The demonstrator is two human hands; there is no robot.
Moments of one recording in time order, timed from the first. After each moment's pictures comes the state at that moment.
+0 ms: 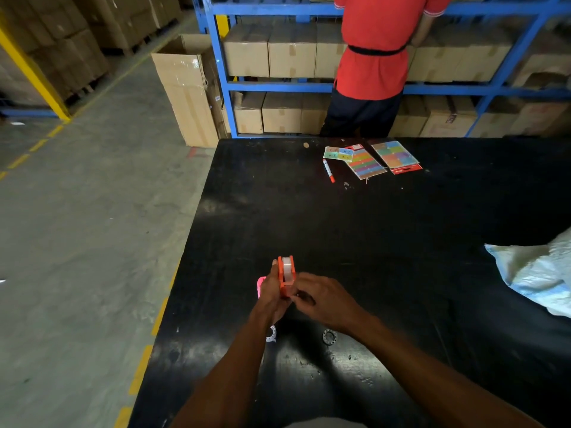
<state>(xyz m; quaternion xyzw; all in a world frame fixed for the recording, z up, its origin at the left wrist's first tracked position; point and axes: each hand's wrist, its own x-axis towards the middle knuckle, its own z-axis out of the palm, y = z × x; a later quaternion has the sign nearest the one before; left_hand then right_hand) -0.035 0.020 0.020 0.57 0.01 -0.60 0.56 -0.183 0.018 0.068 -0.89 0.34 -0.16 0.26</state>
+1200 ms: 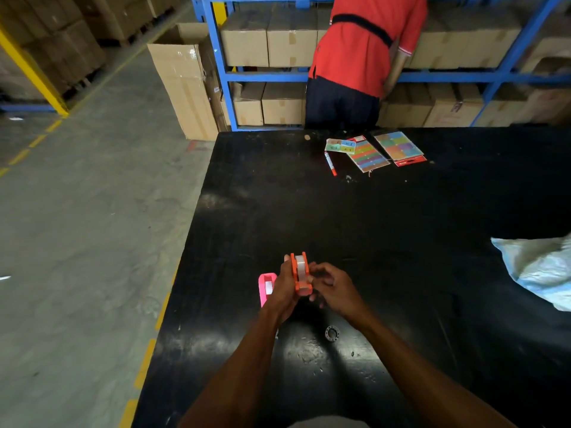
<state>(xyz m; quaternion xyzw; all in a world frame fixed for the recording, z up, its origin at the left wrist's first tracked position) -0.051 0.014 0.017 0.51 -0.21 -0.70 0.45 -0.190 0.005 0.043 -0.57 0.52 -0.26 0.58</state>
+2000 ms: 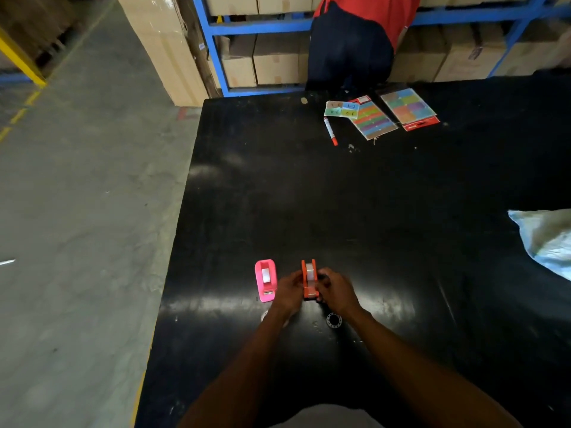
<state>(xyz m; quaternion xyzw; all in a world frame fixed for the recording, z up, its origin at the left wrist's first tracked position) -0.064 0.020 -0.028 0.65 -0.33 -0.59 0.34 -0.197 -0.012 -0.051 -0.60 0.59 -0.17 0.52</state>
